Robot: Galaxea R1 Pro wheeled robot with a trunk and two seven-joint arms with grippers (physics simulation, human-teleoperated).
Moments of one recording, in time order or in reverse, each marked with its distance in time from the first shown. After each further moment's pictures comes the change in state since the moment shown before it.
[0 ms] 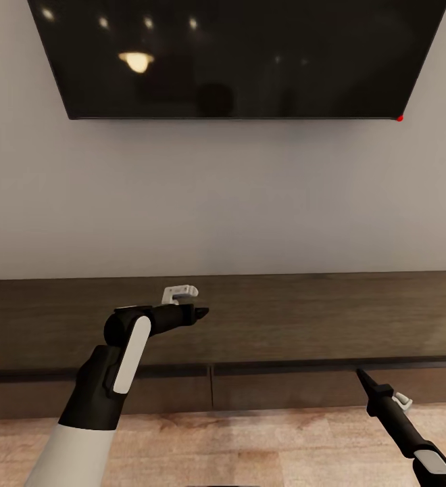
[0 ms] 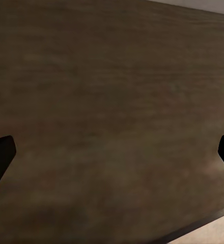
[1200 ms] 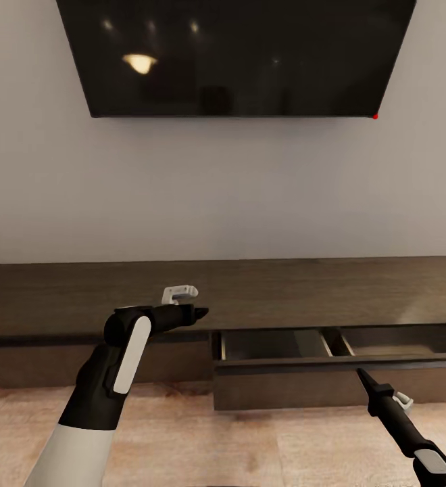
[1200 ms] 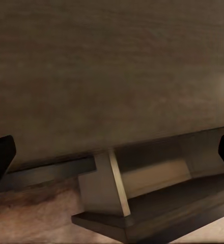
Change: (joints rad) left arm 0.000 0.000 0.000 0.002 -0.001 0.000 0.005; right arm 0.001 0.004 -0.007 -0.014 0.012 -0.016 -0.008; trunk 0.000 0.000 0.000
